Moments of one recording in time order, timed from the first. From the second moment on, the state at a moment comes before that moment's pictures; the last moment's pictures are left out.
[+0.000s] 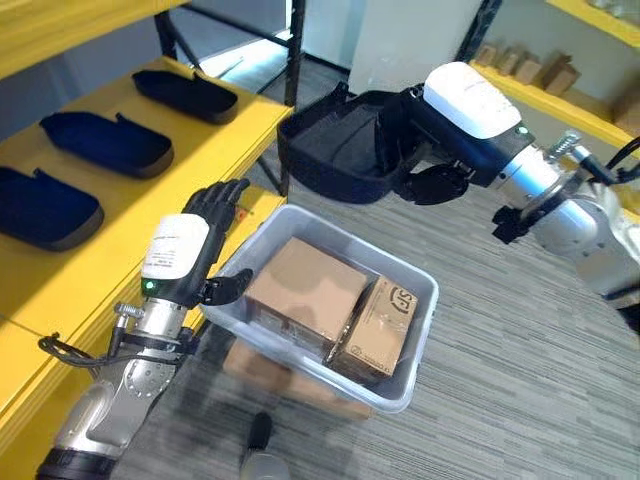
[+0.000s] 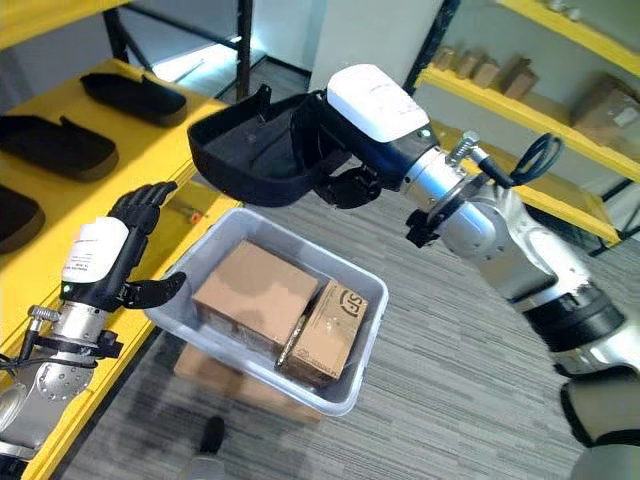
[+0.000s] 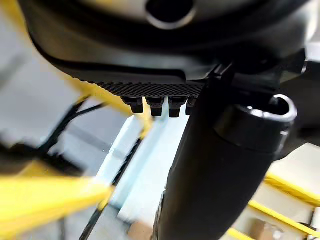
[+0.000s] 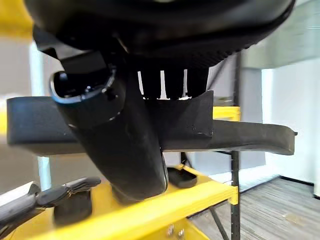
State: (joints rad) left arm -0.01 0.81 0.00 -0.13 0.55 -0.24 0.34; right arm -0.89 -0.98 0.52 0.04 -0.12 -0.24 -0.02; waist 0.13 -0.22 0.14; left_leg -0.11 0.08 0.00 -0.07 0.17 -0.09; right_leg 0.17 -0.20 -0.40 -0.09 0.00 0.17
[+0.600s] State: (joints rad) left arm -0.10 0.78 -0.02 -0.15 0.74 -0.24 0.48; right arm -0.91 -0.85 0.52 0.23 -0.05 -0.19 -0.05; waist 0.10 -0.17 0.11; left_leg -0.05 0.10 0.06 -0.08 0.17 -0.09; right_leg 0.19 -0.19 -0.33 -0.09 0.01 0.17
